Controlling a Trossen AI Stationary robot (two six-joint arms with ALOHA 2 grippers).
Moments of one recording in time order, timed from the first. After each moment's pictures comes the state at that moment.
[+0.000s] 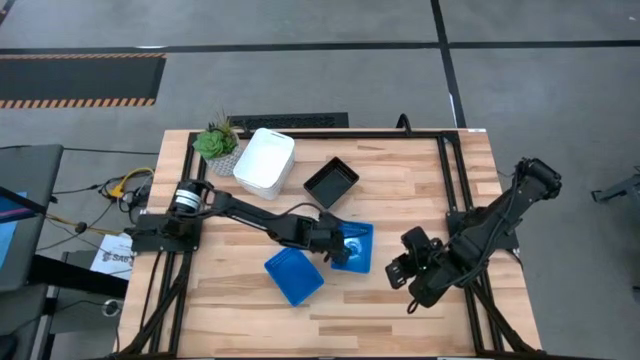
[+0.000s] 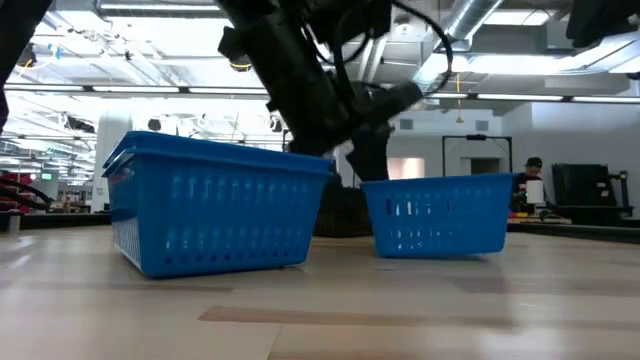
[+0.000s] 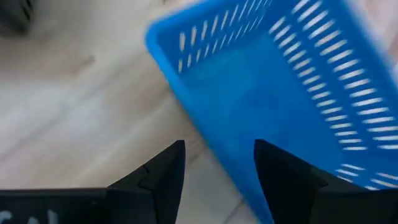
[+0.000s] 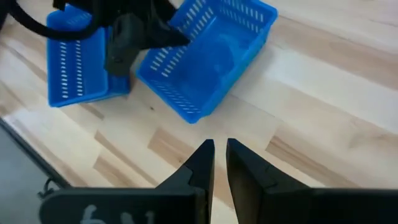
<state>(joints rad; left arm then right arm) -0.16 2.04 1.38 -0.32 -0.27 -0.97 0.72 1.41 1.22 -1.08 0.50 1.76</state>
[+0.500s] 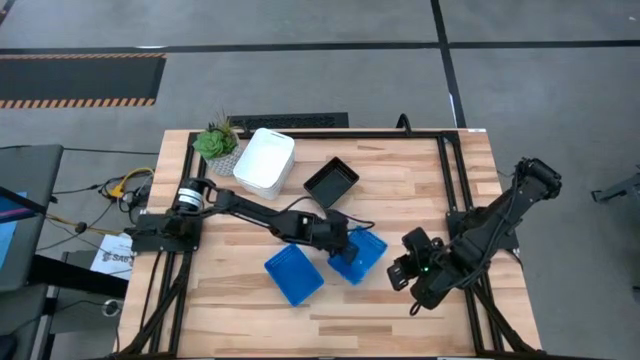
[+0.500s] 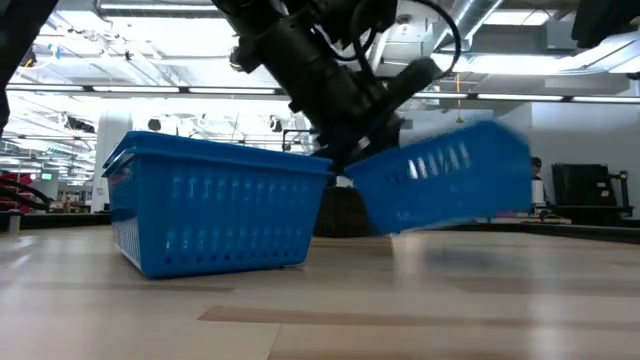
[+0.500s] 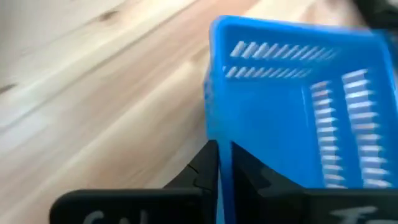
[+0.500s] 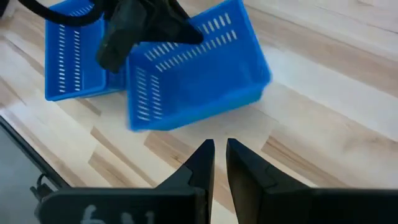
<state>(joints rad) -0.13 2.06 1.38 -0.15 -0.17 -0.96 0.73 1.41 1.22 -1.10 0.50 1.75</state>
